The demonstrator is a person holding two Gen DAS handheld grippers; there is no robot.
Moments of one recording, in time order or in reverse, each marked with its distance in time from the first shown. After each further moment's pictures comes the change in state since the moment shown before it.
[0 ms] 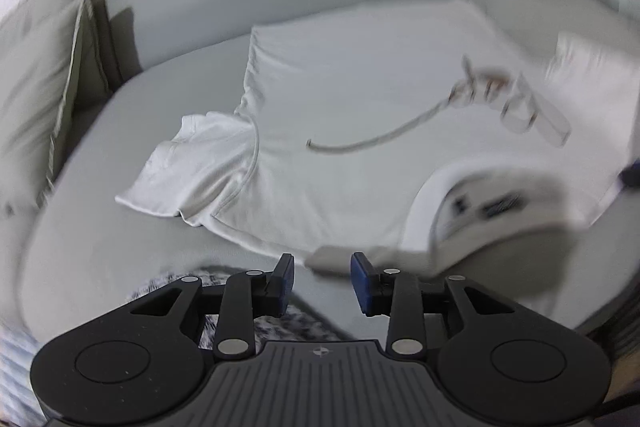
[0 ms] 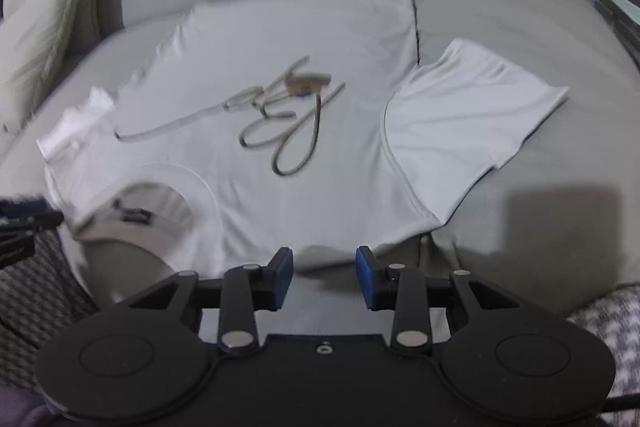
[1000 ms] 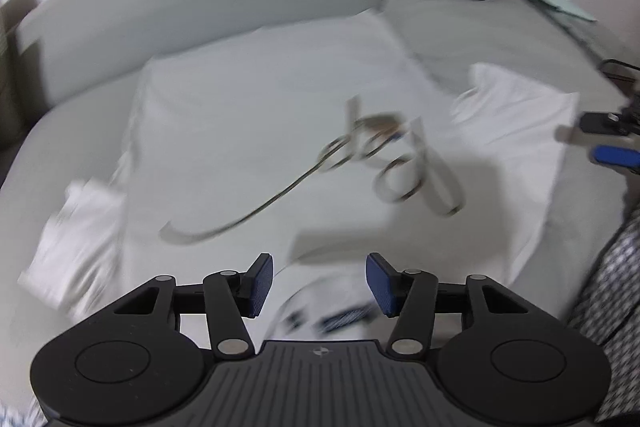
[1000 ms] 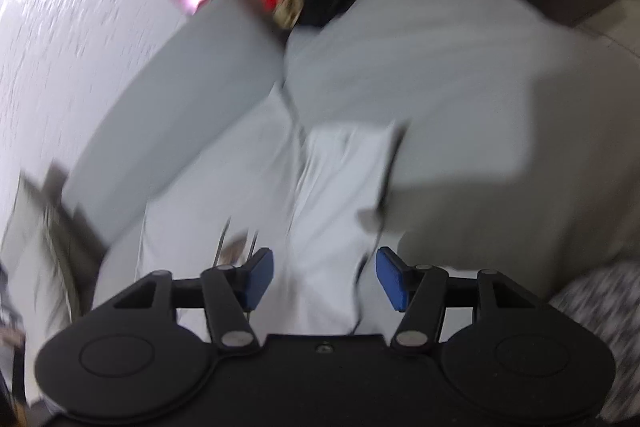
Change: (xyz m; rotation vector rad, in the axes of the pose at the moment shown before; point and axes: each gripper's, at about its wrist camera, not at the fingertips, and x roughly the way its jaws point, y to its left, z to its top) left arm 0.030 -0.109 0.069 0.155 0.029 -0.202; right arm -0.037 -0.132 0.011 0.628 -0.258 0.071
